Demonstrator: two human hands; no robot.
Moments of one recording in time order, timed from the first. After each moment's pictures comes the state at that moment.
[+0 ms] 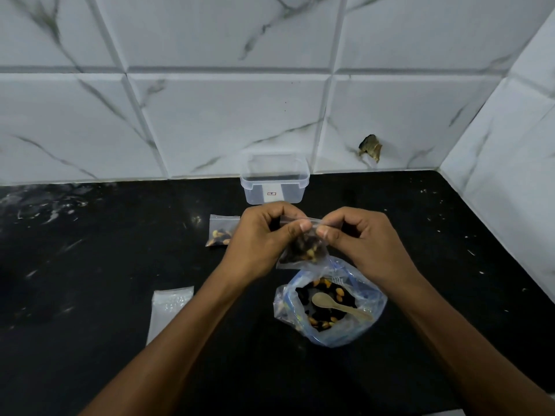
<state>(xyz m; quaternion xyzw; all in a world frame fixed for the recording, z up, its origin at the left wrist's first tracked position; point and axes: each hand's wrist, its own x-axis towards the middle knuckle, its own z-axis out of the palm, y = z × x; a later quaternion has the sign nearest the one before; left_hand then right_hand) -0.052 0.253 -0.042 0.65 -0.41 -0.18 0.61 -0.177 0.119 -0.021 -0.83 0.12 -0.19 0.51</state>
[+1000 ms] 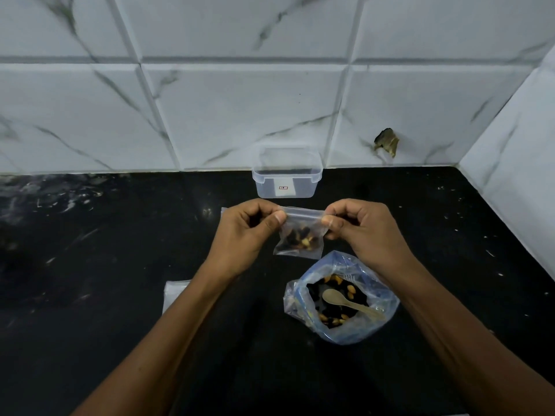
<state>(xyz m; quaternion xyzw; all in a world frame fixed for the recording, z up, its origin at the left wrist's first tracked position) -0.026 0.282 -0.064 0.67 -0.36 -0.17 0.62 -0.152 0.117 -0.037 -0.81 0.18 -0.18 0.53</state>
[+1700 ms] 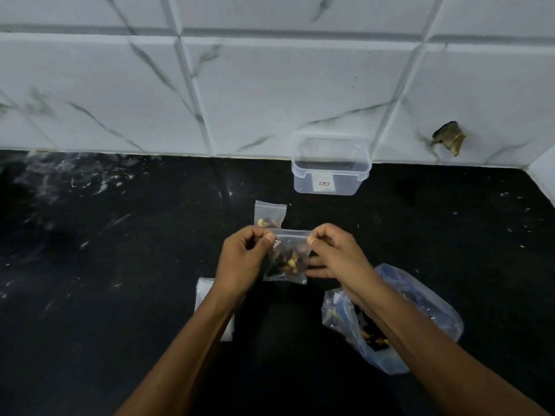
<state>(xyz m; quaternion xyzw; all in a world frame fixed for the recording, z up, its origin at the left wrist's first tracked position) 0.017 0.324 -0.132 0.73 -0.11 -0.23 0.63 -0.067 0.165 -0.106 -0.66 0.31 0.04 0.68</state>
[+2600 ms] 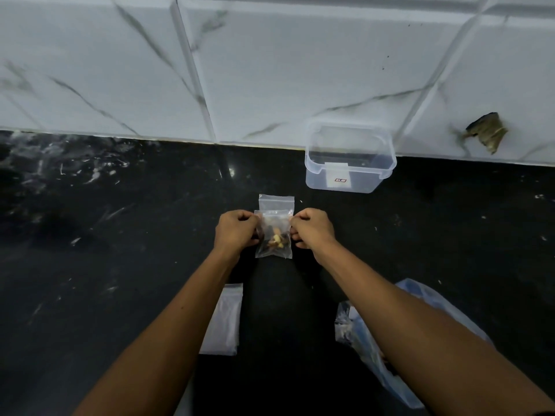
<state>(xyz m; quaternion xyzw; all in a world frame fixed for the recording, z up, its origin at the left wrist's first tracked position) 0.124 0.300 -0.211 0.80 0.06 -0.26 0.54 0.050 0.159 -0.194 -0.71 0.42 0.03 0.56</state>
